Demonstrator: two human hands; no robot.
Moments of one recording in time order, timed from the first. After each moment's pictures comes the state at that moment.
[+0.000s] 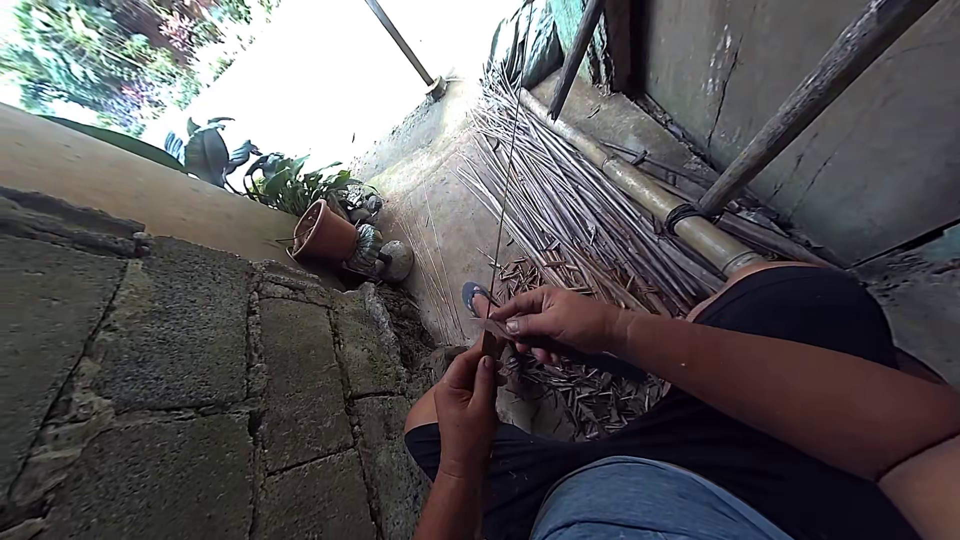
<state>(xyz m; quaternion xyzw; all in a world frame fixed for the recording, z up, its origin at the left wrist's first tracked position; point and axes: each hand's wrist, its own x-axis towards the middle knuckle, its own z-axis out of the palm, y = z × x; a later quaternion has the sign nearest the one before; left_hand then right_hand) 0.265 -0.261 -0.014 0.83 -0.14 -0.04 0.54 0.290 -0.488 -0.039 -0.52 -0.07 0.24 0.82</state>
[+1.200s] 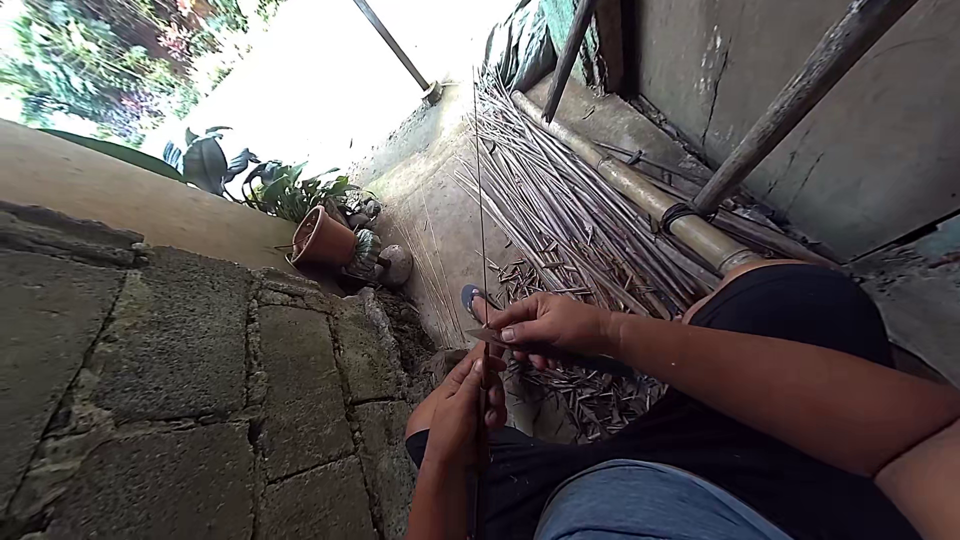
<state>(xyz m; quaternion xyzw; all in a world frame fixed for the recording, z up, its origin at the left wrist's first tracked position) 0.278 -0.247 -0.005 0.60 -0.02 -0.35 0.72 0.291 -0.485 -0.048 -0.51 -0.12 0.24 0.82</state>
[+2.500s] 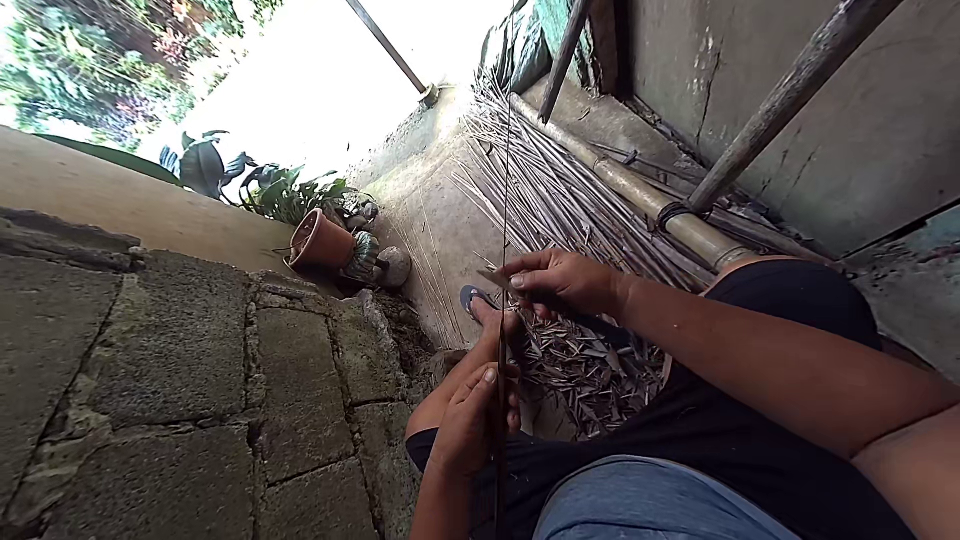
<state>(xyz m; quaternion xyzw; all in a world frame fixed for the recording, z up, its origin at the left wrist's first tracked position) 0.275 -0.238 -0.022 0.55 -0.04 -0.43 0.71 0.313 -0.517 -0.048 -0.47 -0.05 0.17 0.86</state>
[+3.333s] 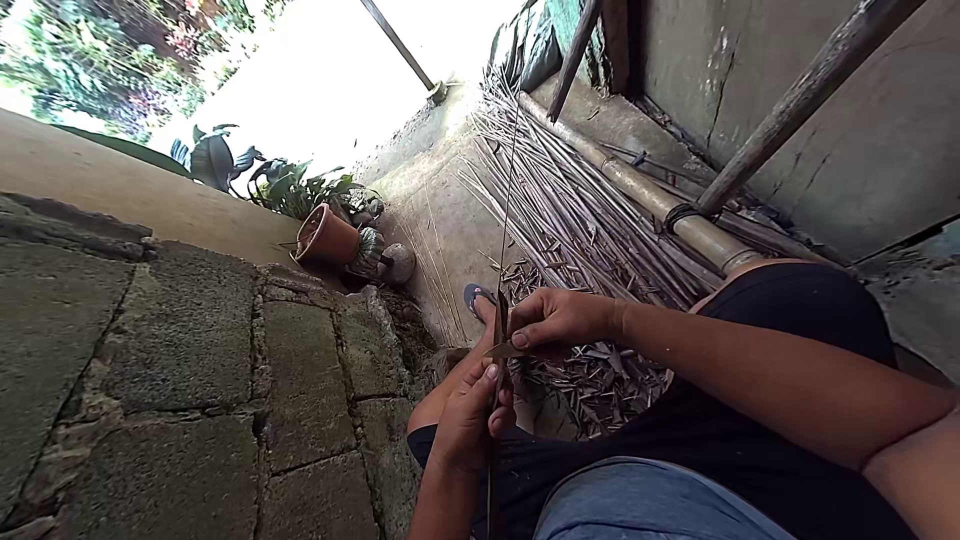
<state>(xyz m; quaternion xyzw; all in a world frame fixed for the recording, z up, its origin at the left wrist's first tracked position) 0.271 -0.244 -0.009 0.49 0.00 -0.41 0.77 0.306 -0.494 -0.070 -0.54 -0.29 0.21 0.76</state>
